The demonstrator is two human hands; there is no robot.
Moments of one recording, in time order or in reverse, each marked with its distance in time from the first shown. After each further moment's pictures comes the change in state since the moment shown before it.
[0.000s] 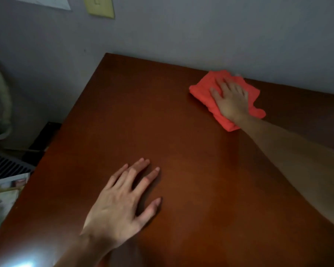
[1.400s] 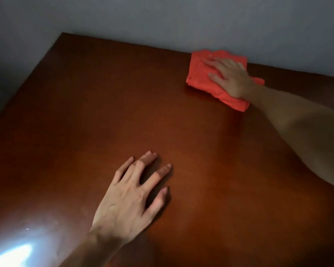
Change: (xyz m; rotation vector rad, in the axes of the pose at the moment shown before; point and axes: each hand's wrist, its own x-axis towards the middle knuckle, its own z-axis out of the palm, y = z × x) left_hand 0.050 0.125 0.042 -0.041 0.030 -0.015; right_hand 0.035 0.122 -0.036 -0.032 -0.147 -0.424
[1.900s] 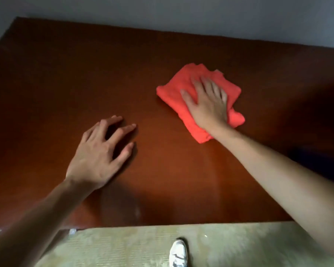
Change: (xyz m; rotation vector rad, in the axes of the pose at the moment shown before) left_hand -0.006 0.006 -0.002 0.006 0.042 0.003; right_hand -0.204 -0.092 0.030 0.047 0.249 0.484
